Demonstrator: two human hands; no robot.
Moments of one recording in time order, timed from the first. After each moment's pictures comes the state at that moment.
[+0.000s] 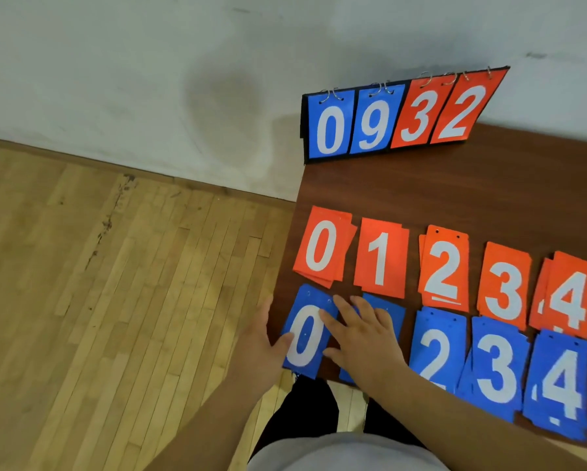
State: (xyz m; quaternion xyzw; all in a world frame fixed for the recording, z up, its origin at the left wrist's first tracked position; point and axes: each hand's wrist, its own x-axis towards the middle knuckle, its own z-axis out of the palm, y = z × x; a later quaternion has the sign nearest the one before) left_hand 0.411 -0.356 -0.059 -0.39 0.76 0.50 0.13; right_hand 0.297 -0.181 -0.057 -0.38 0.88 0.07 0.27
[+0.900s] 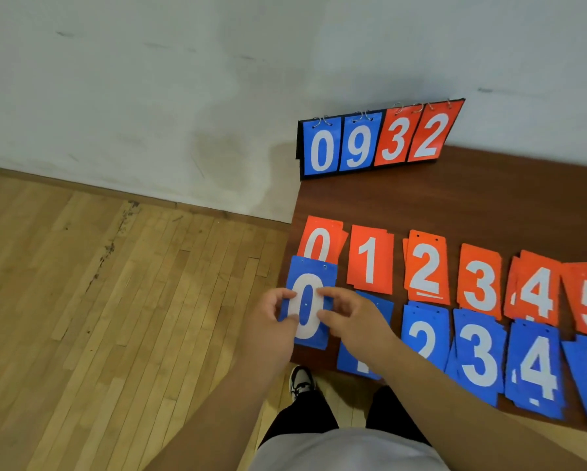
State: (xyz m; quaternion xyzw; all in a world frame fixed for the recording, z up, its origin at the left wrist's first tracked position) left_hand 0.397 -0.340 0.001 -0.41 0.69 0.60 0.02; right_hand 0.301 -0.196 0.010 -0.06 0.79 -0.46 0.40
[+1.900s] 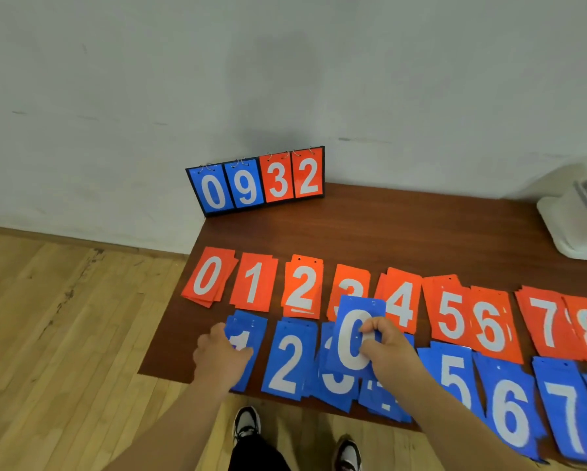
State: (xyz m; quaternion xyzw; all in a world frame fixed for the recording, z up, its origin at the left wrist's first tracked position) left_hand 0.333 -0.176 -0.040 -0.48 0.82 0.29 0.13; right_hand 0.223 0.101 0.039 0.04 0.82 -0.46 0.32
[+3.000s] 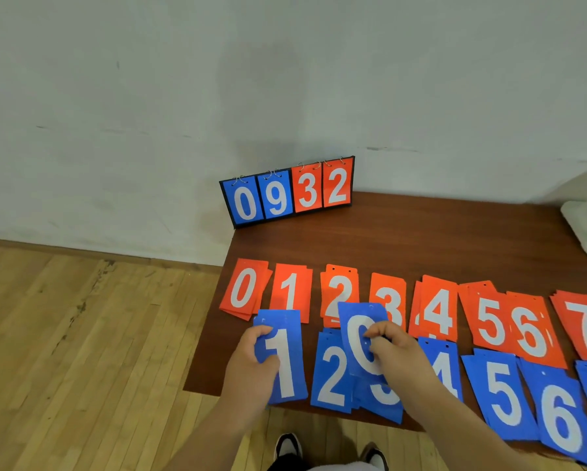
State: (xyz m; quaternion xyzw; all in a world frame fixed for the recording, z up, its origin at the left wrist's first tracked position) left_hand 0.364 -0.198 0.036 -0.40 0.72 0.57 0.03; right_hand 0.256 0.013 0.072 0.12 0.79 -0.51 0.31
